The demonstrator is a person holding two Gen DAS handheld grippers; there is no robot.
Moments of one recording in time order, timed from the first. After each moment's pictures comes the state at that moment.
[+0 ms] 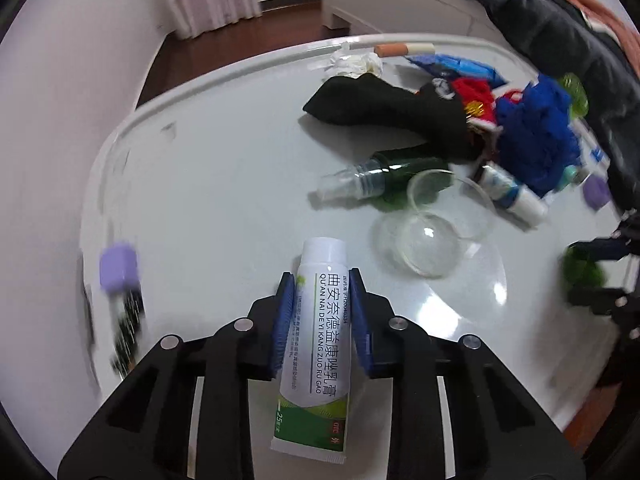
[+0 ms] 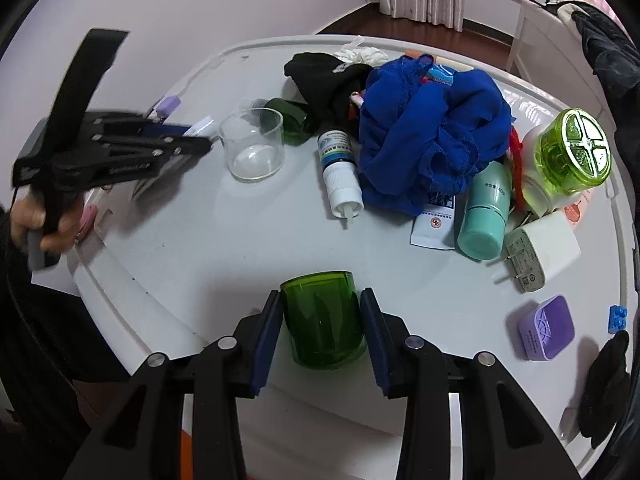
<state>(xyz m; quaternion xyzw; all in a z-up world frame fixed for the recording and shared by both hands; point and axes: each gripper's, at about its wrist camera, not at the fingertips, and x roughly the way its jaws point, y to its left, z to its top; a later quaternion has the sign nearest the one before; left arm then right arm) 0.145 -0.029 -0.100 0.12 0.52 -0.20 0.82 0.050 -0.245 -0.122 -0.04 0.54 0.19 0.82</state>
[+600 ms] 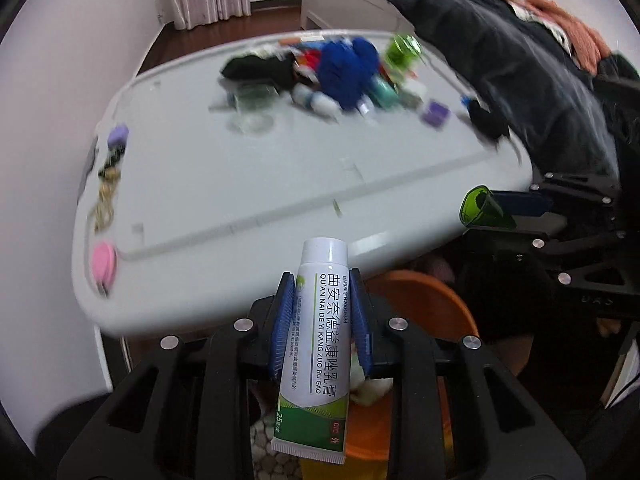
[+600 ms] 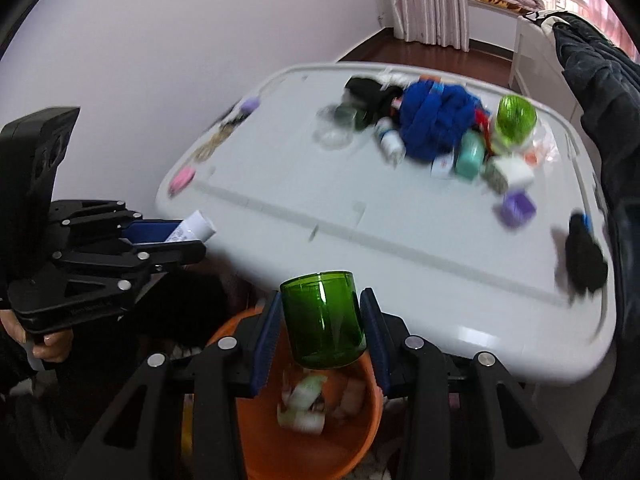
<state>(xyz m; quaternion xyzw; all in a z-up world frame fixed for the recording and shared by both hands) -0.084 -0.065 -0.039 0.09 0.53 -0.22 0.81 -0.107 -0.251 -0.064 -0.02 0.50 0.22 0.84</state>
